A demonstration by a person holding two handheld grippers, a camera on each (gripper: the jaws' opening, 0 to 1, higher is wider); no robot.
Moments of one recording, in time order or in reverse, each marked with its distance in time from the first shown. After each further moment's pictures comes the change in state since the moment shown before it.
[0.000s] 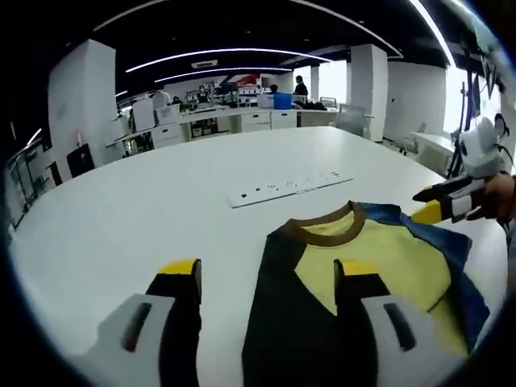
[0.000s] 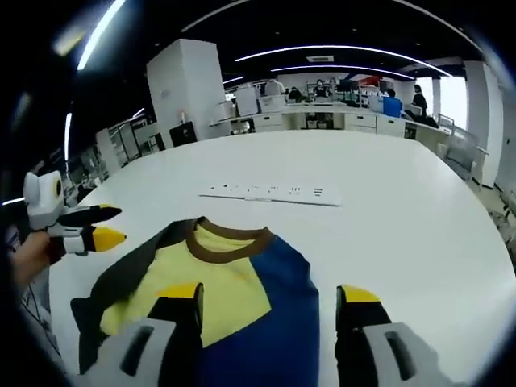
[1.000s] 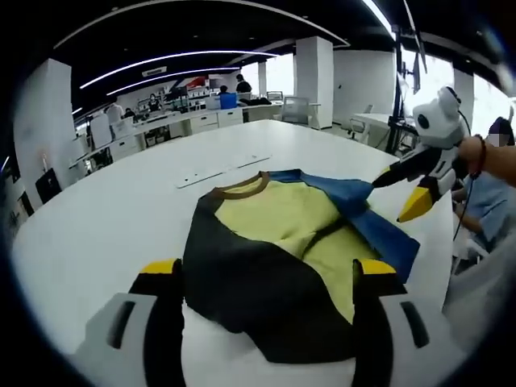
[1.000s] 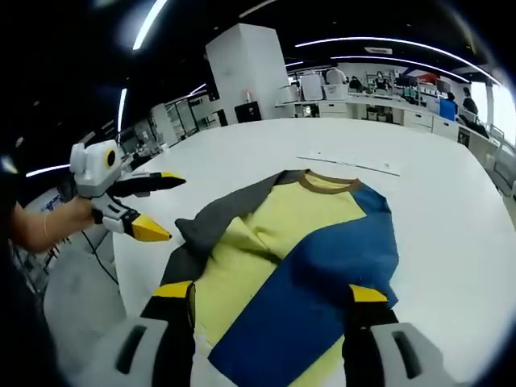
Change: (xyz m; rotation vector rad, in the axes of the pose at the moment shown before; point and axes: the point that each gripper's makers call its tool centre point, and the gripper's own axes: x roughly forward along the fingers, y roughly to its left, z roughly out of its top) left arm -0.131 -0.085 -0.062 0.136 0.032 -0.247; right arm -0.126 0.107 -0.098 -0.120 0.109 0.290
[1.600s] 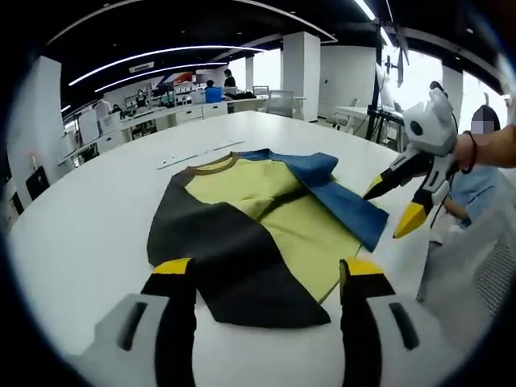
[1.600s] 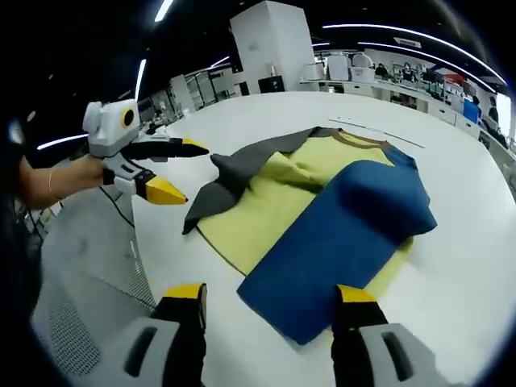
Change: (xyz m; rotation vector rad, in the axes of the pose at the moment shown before) left arm -0.014 -0.053 -0.047 0.027 0.039 -0.076; right arm -0.010 0.033 -0.082 -0.101 0.144 0.048
